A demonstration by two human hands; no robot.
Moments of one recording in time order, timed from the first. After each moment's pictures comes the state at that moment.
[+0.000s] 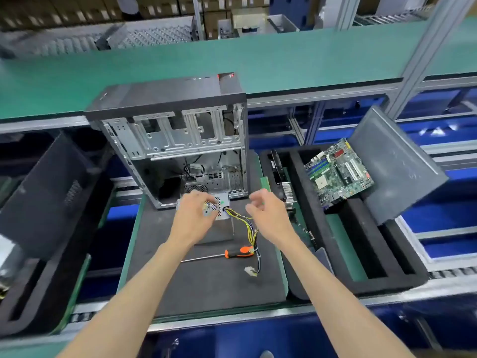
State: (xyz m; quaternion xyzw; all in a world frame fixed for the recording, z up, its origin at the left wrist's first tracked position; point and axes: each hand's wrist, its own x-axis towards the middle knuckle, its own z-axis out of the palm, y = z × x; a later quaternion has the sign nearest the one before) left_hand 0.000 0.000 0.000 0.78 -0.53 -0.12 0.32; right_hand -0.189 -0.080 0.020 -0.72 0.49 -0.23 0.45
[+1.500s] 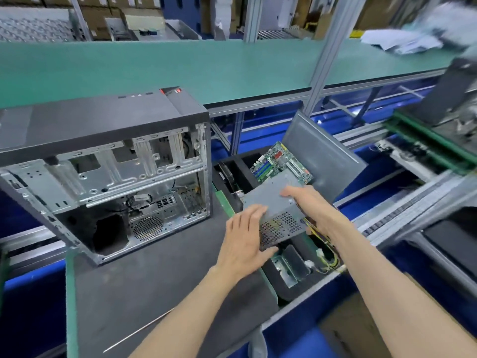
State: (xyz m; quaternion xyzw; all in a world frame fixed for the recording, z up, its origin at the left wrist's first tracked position) left_hand -0.086 -0.060 -0.029 0.53 -0.79 -0.09 0.31; right_hand -0.264 -0.133 0.072 -0.44 0.74 -0.20 0.46
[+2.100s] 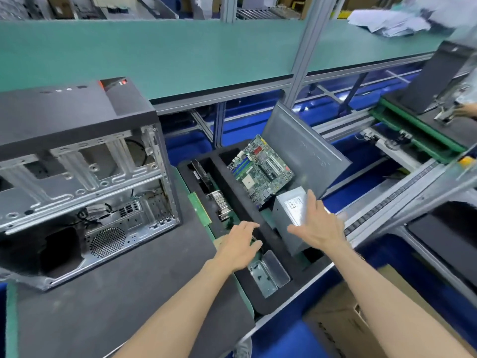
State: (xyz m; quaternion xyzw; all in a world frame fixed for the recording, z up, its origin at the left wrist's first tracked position) left_hand -0.152 -0.133 -0.076 0.54 -0.75 -0.36 0.13; right_hand -0.370 -0.150 -0.001 -0.64 0.76 0.07 0.05
